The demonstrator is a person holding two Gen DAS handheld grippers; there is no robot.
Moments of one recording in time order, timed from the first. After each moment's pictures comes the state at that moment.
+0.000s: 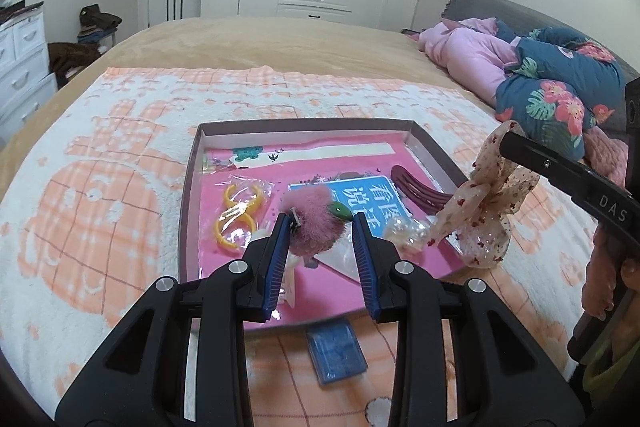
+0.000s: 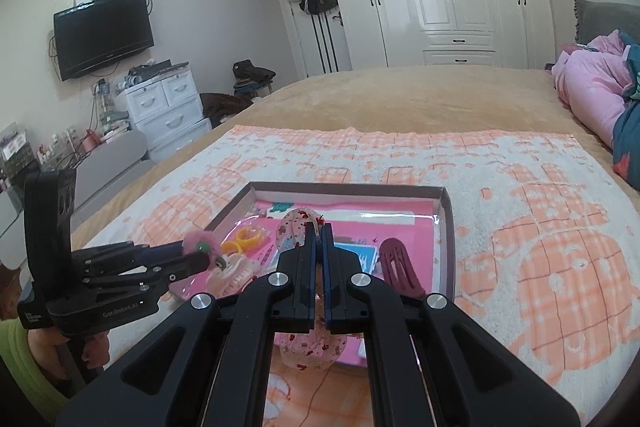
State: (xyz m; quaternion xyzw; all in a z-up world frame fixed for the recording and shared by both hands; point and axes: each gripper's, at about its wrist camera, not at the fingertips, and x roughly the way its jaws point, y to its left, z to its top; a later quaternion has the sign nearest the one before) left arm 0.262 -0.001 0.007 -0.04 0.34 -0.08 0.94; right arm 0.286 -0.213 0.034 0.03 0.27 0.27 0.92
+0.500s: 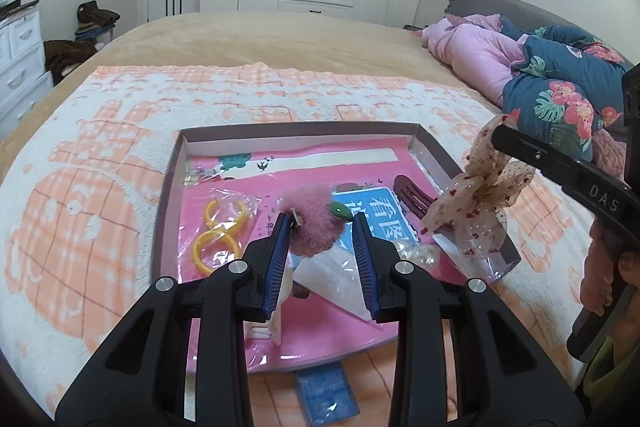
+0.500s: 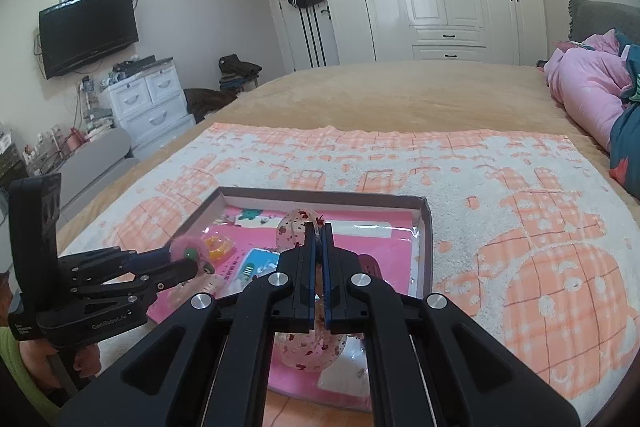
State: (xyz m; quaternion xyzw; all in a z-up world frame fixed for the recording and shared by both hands) left arm 0.293 -0.013 -0.002 -0.04 0.35 -0.08 0.93; right arm 0.329 -0.218 0.025 0.02 0.28 0.26 0.92
